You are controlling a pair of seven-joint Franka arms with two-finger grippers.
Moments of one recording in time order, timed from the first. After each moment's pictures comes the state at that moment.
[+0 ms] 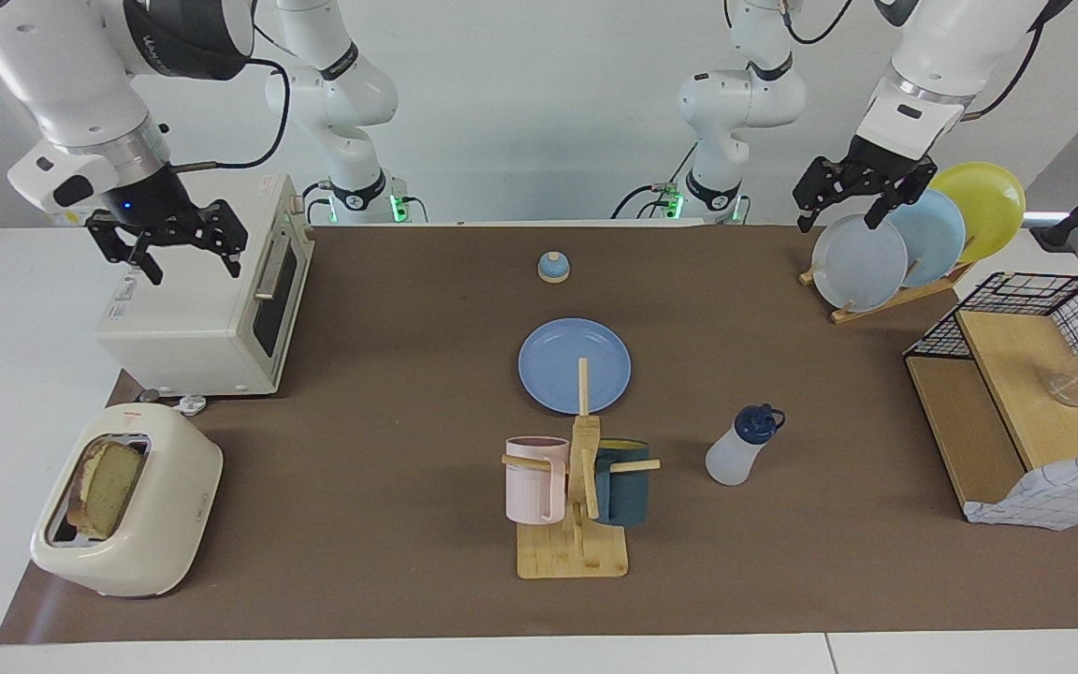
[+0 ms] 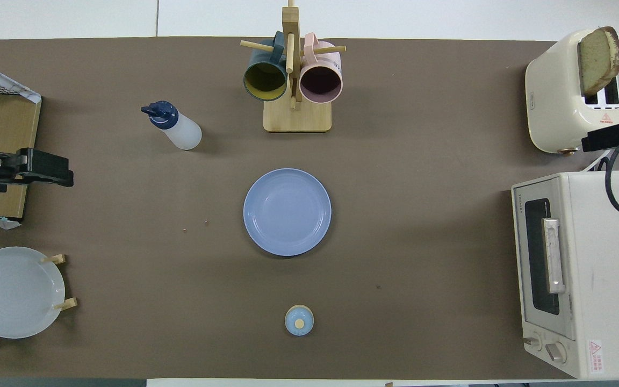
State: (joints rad) left arm -0.08 -0.07 -0.08 -1.58 -0.03 1.50 -0.16; right arm -0.08 0.01 -0.01 -1.61 -0.01 1.76 -0.18
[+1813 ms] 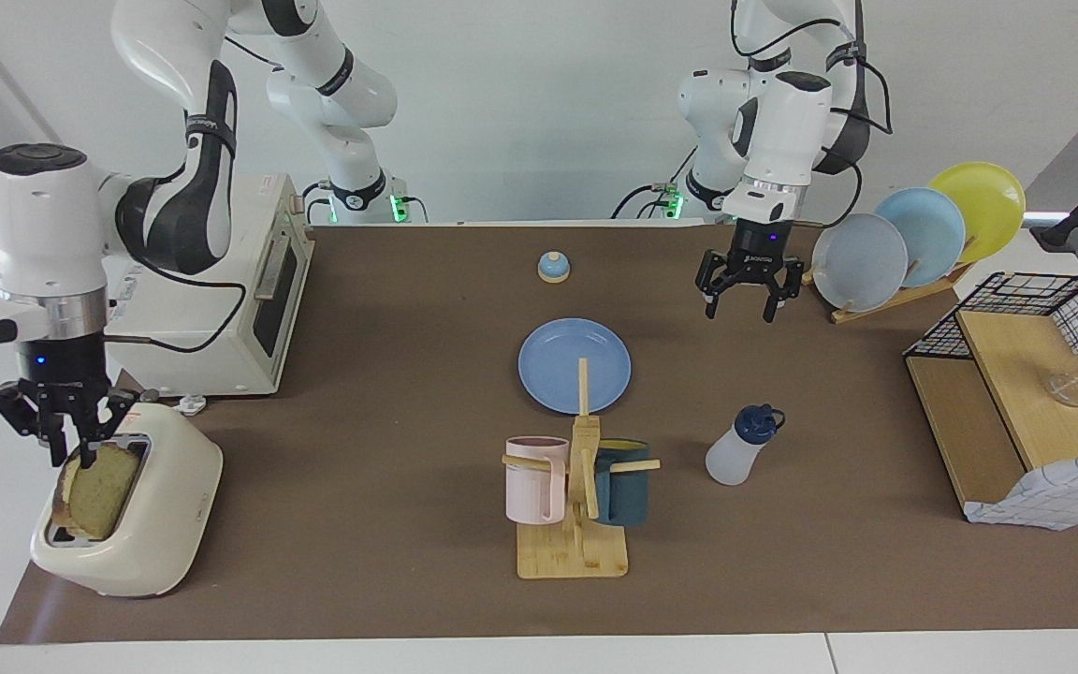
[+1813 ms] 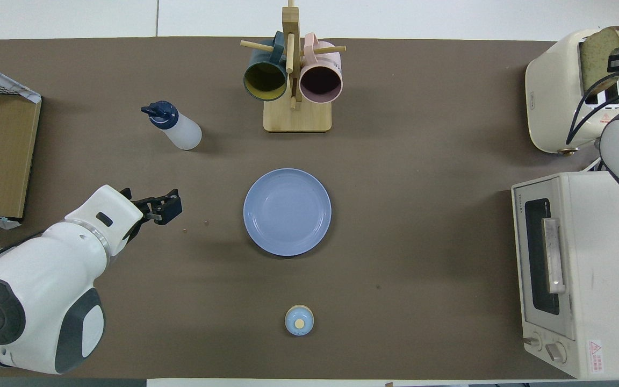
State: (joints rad) left arm -0.22 -0.30 -0.10 -2.56 -0.03 2.80 -0.20; right arm -0.18 0.30 -0.02 -1.65 -0.22 2.53 -0.16
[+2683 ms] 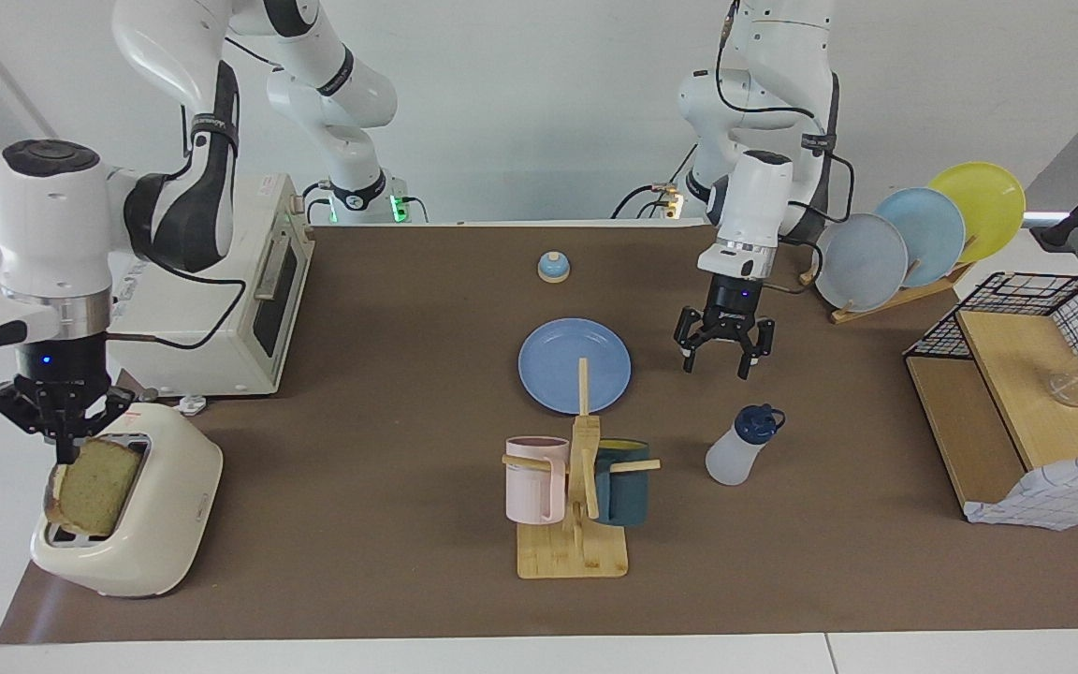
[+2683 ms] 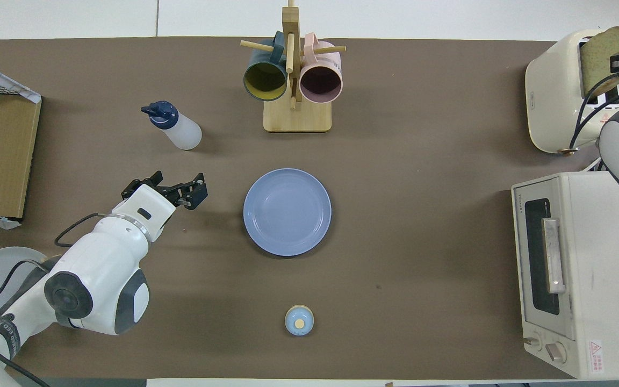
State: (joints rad) left arm -0.22 0.00 -0.12 -2.57 -0.03 3.26 -0.20; right arm -0.17 0.31 0.00 -1.57 -0.34 2.37 -0.17
